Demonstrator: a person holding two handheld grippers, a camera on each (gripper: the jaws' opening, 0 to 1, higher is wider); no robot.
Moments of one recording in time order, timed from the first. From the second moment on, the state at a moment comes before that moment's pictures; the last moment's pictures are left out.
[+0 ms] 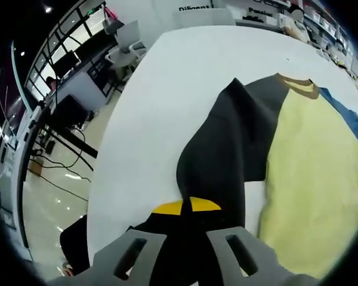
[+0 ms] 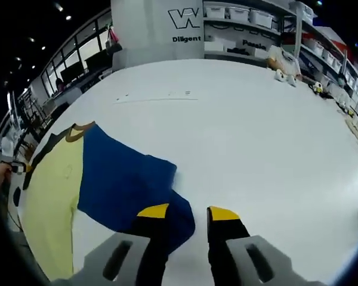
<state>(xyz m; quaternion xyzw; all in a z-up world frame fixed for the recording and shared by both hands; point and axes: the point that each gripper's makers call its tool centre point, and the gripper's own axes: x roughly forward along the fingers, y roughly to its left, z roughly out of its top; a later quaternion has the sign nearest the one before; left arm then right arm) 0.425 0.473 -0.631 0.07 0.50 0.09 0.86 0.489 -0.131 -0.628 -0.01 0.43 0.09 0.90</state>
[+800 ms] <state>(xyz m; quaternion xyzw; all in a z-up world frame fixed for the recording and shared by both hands) 0.425 0.473 -0.632 0.07 0.50 0.09 0.86 0.497 -0.167 -0.620 -0.02 0.40 0.03 0.91</state>
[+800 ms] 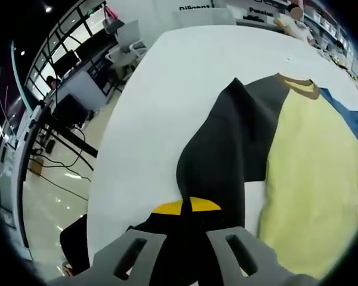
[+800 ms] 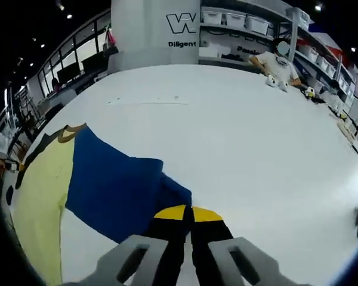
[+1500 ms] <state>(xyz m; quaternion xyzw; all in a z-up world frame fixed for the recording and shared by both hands) 0.424 0.472 -0.632 0.07 0.50 0.09 0.86 0.438 -0.193 -0.634 0.07 0.45 -0.06 0.89</state>
